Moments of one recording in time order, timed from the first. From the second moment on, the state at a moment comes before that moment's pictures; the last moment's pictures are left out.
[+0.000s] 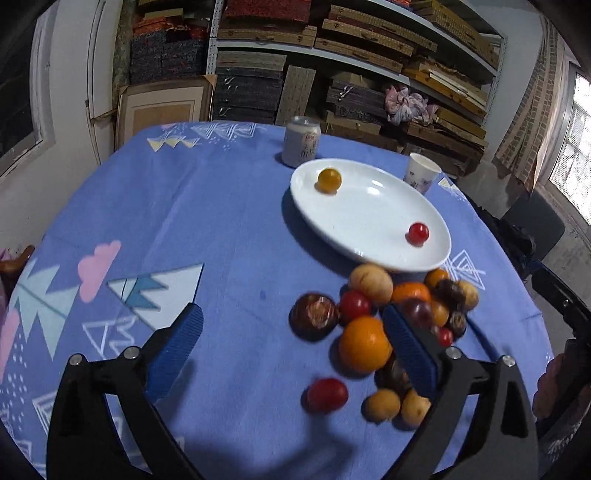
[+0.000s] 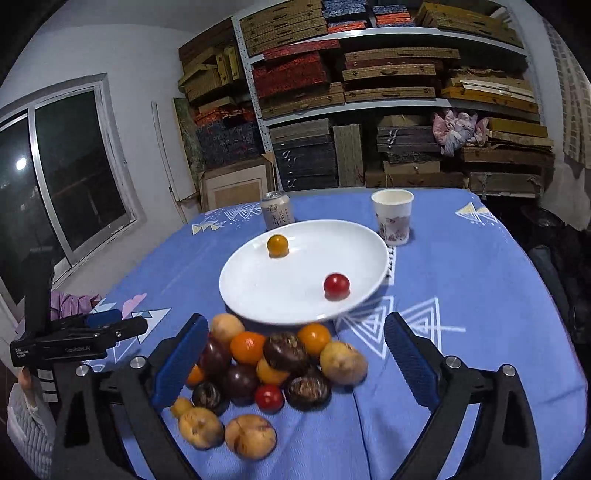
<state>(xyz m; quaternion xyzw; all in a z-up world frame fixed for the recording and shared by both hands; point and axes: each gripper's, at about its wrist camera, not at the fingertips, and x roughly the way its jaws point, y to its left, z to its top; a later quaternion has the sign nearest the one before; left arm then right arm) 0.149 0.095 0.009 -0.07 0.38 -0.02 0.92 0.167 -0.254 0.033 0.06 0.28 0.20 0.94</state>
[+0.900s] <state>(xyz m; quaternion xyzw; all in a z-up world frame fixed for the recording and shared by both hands) 0.148 0.067 -0.043 -0.01 0.43 -0.04 0.90 0.148 -0.224 -0.010 0.00 0.34 0.19 0.92</state>
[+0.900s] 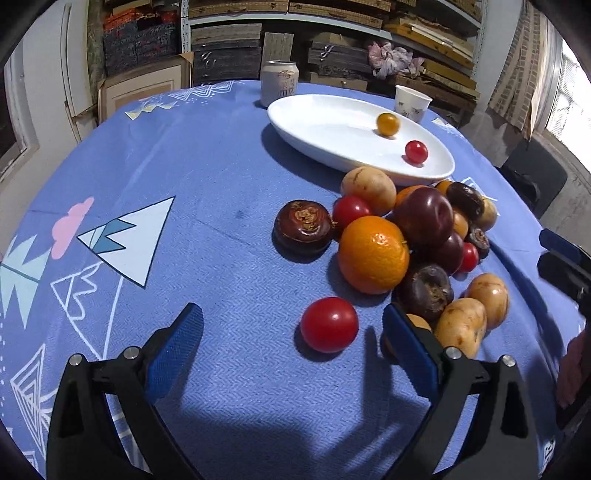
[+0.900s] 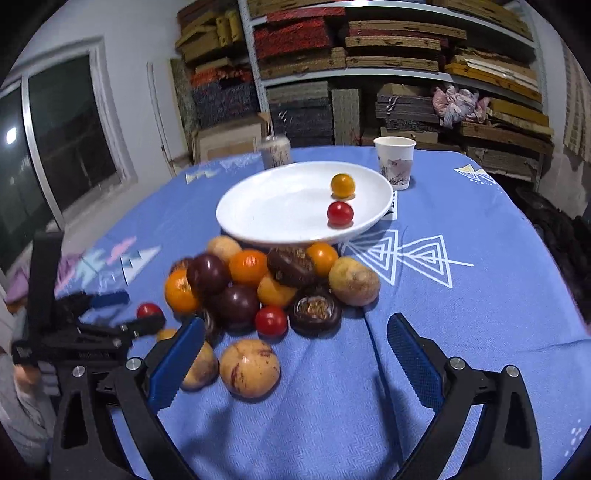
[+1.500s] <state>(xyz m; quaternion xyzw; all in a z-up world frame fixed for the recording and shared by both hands) 0.152 0.059 -0.046 0.02 0.43 -0.04 0.90 0.143 -0.184 -0.040 -0.09 0.40 0.21 0.89</state>
